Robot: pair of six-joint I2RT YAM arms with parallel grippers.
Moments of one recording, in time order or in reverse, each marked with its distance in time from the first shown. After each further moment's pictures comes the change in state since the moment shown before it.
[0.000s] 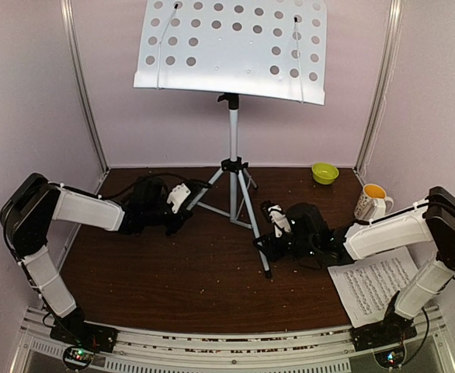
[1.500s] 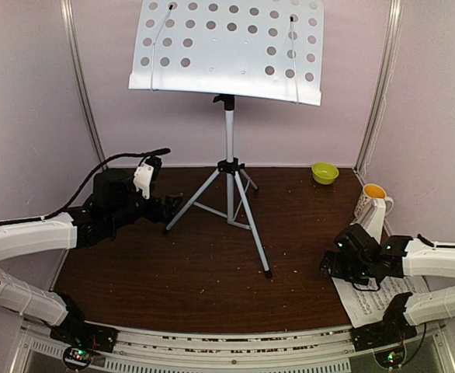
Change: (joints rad) left arm -0.083 -0.508 -0.169 -0.083 -0.212 -0.379; right arm -0.144 -0.580 -0.270 -0.830 0.331 0.588
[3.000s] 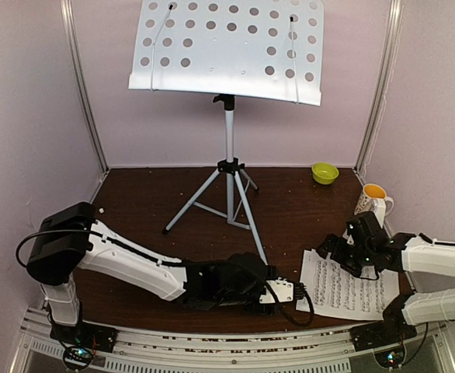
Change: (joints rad) left arm -0.733 0.706 0.409 0.035 -0.049 0.586; right arm -0.215 0.035 -0.030 0.272 -0.237 -0.015
